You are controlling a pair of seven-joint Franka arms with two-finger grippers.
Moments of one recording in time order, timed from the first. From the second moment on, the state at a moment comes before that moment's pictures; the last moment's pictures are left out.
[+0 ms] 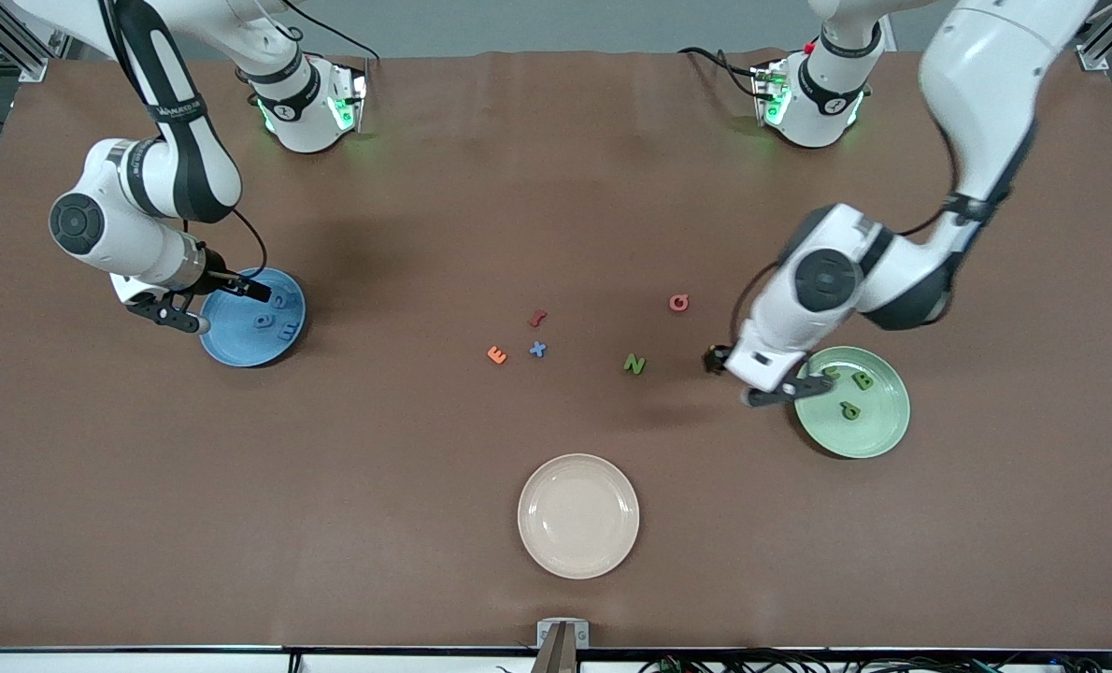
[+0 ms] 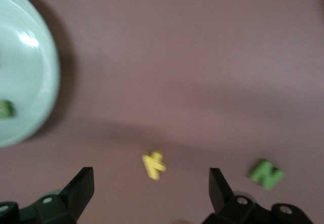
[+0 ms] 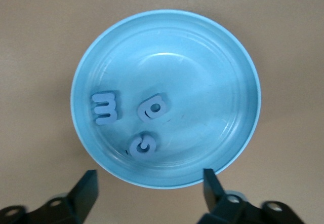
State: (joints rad) left arm 0.17 0.54 -0.69 -1.89 0.42 2.24 -0.92; right arm 0.33 0.06 -0.39 -2.46 0.07 2.32 0.22
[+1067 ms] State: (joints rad) left arm -0.25 0.76 -0.50 -1.75 0.56 2.39 -1.80; right arm 0.95 0.36 -0.36 -2.02 0.18 2.35 0.85
